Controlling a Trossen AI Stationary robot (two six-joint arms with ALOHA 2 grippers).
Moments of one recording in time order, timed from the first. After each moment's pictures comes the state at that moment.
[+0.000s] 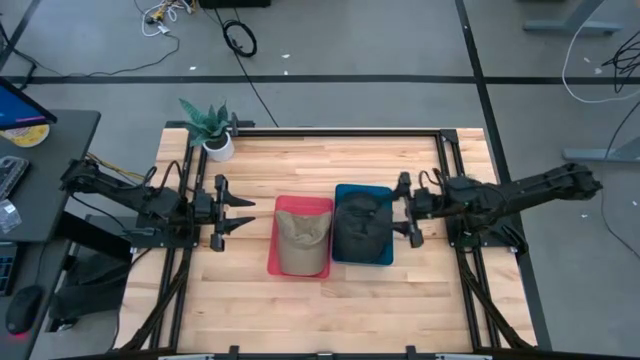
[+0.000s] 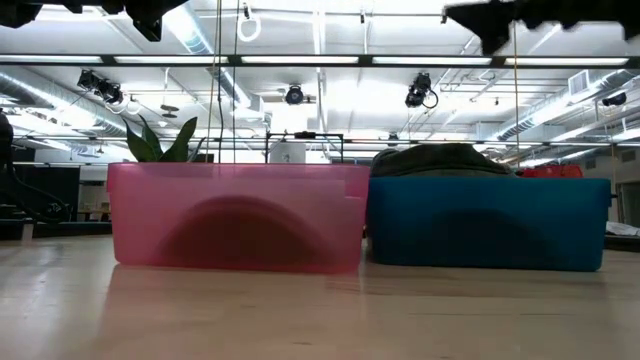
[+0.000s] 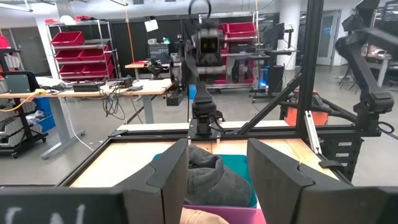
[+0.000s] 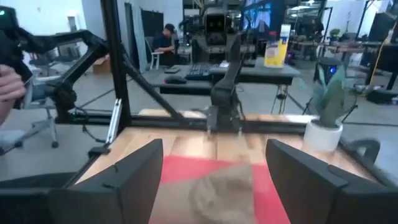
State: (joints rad) left arm -0.38 0.54 0.42 0.21 -0.45 0.06; right arm 0.17 0.81 0.51 0.28 0.05 -0.03
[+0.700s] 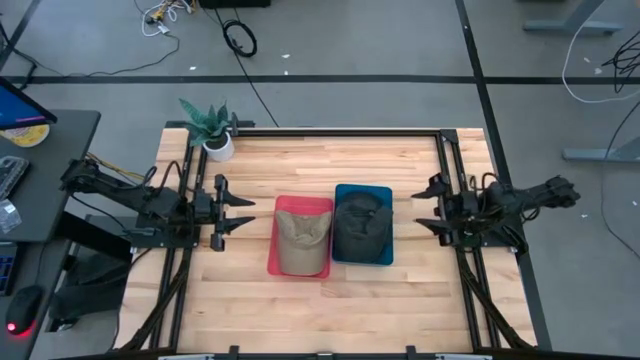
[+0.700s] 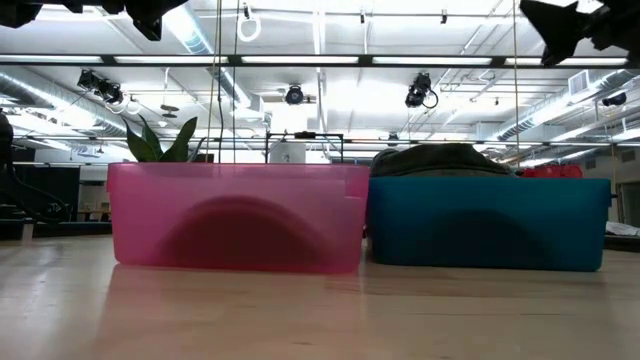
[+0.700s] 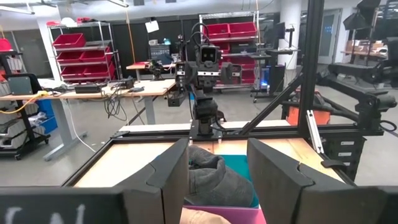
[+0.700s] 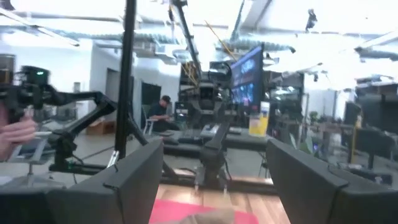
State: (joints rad) left arm -0.38 0.54 0.42 0.21 -0.45 0.07; right arm 0.27 0.17 0.13 0.34 0.16 -0.15
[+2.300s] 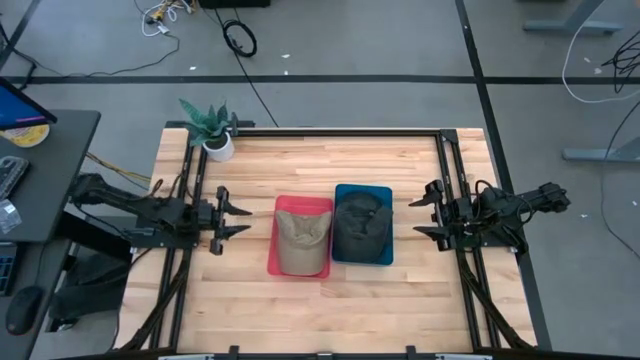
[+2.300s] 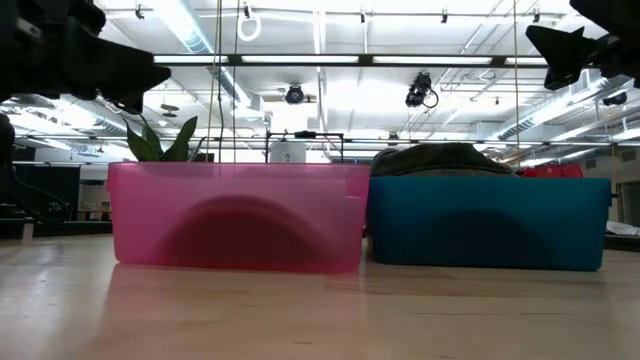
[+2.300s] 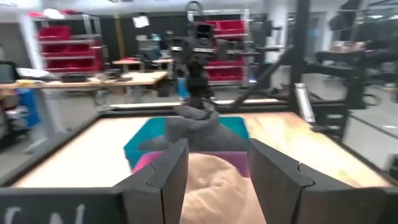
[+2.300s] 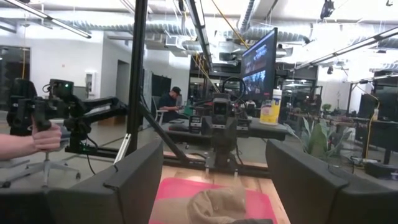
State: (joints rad) left arm -0.31 0.22 0.01 0.29 -0.34 0.04; right arm 0.26 0.00 0.02 0.26 0.10 -0.14
